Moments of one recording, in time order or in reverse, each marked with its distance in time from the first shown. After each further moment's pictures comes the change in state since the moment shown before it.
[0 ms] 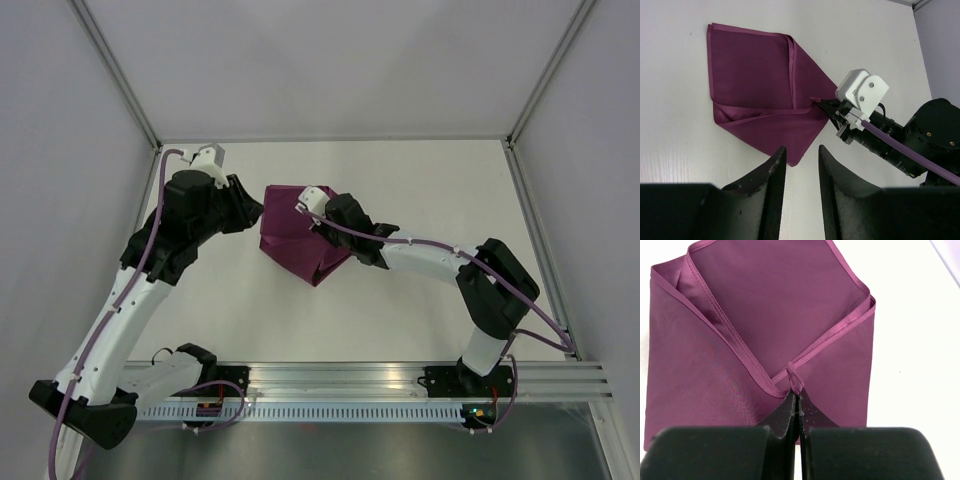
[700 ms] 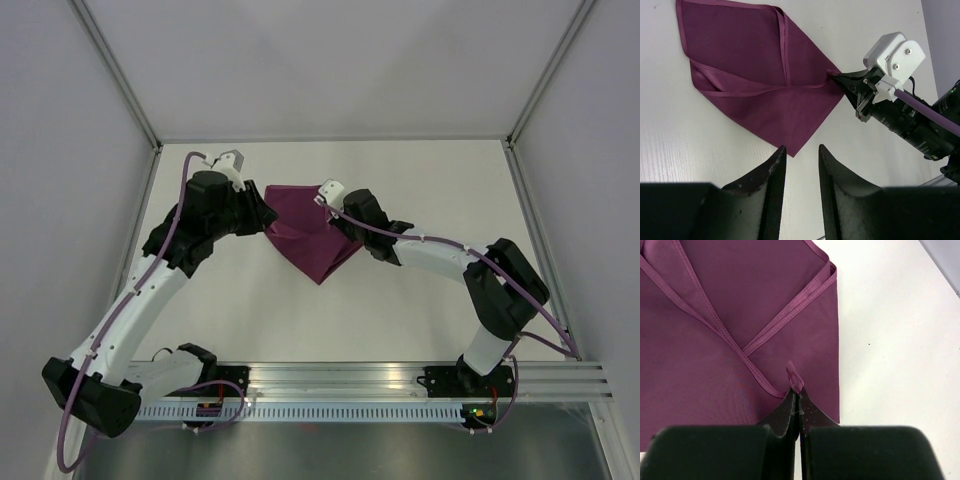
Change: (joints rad) left arm 0.001 0.067 -0.091 0.099 0.095 0.000; right arm -0.092 -0.038 -0.072 0.031 0.028 -0.023
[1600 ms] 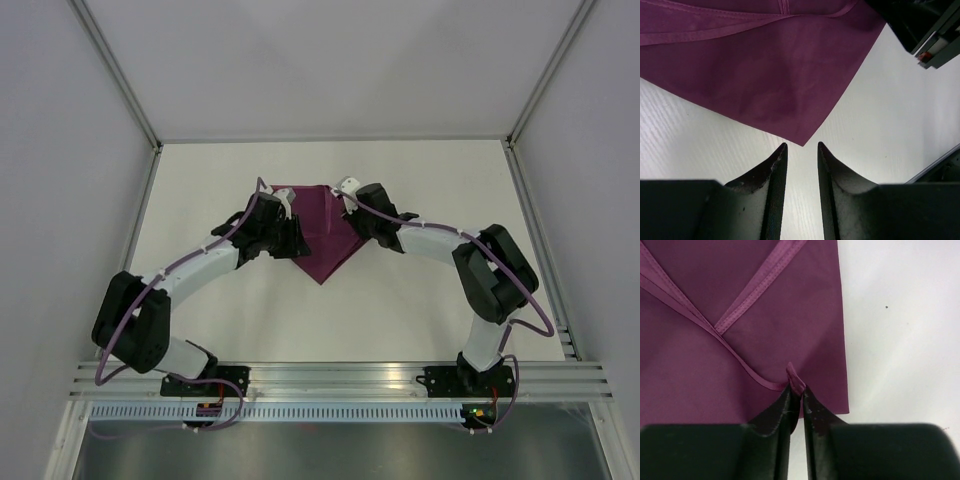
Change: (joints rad) left arm -0.076 0.335 -0.240 0.304 0.158 0.000; right arm -0.112 0.099 0.016 -0.044 -0.089 0.078
